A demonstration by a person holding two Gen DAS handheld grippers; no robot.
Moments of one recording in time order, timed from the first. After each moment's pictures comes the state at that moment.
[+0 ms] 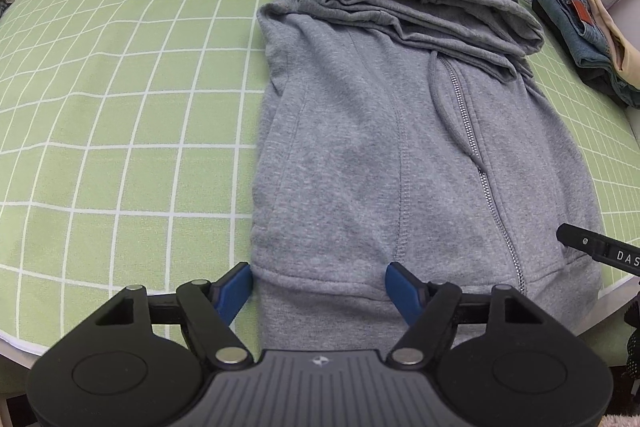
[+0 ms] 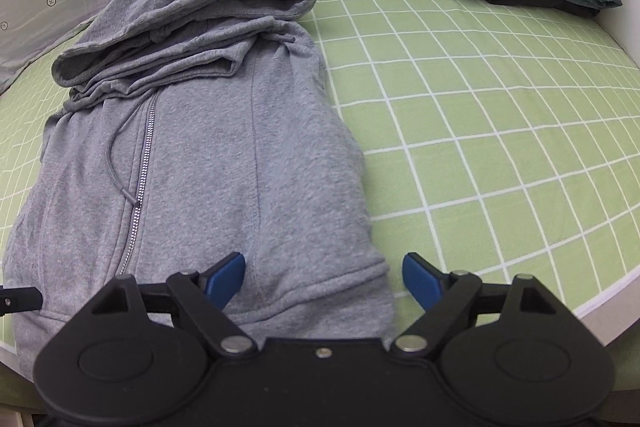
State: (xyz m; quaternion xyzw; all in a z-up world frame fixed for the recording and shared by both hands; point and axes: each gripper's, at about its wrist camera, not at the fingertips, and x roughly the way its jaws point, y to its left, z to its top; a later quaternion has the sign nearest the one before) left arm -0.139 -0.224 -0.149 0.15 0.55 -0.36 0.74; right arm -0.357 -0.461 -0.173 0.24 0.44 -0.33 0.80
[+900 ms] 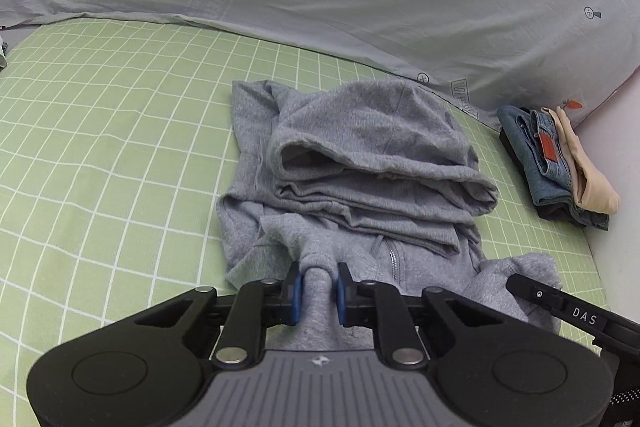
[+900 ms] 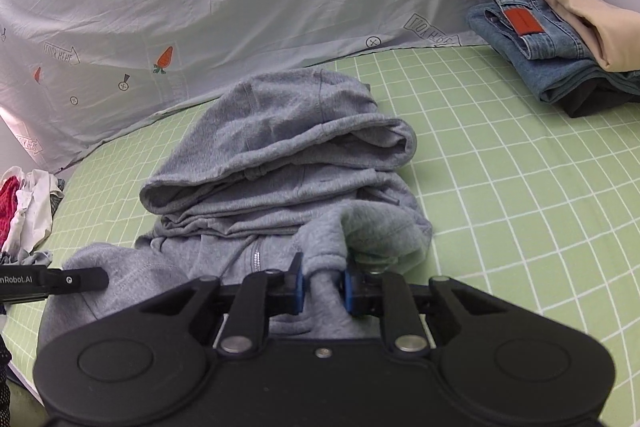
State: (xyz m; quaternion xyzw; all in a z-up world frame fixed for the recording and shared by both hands) left arm -0.081 -0.275 -0.067 0.02 0.46 -0.39 0.80; right arm -0.291 -0.499 -0.105 0.25 0.32 -0.26 0.88
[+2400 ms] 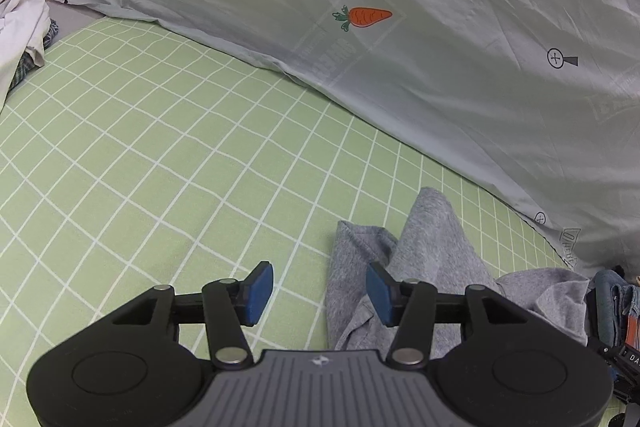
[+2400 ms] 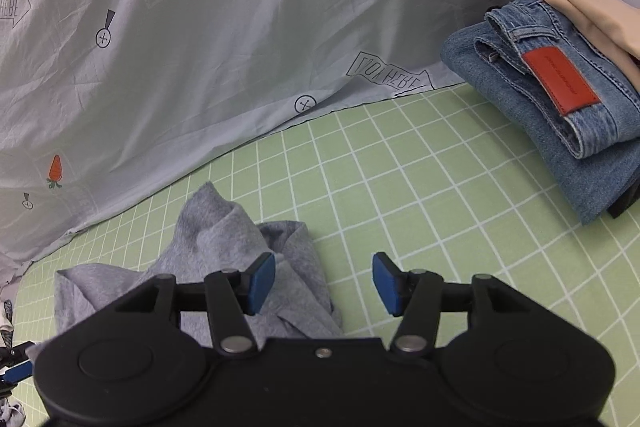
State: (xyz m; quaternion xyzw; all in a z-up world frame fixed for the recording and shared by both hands) left arm 0.099 -0.315 -0.096 -0.07 0.48 -0.25 0.84; right arm -0.169 -0.667 -0.119 0.31 0.31 -0.34 0.83
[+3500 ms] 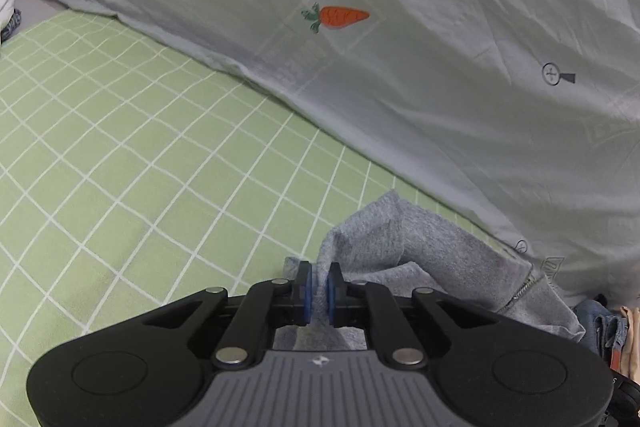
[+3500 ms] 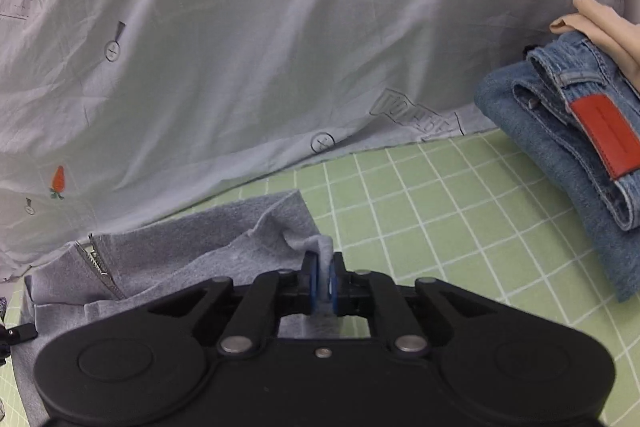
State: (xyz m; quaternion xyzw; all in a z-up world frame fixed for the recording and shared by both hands) left arm 0.127 -0.373 -0.119 -0.12 0.48 -0.26 0.83; right arm -0.133 -0.705 -0.129 0.27 0.29 -0.34 0.85
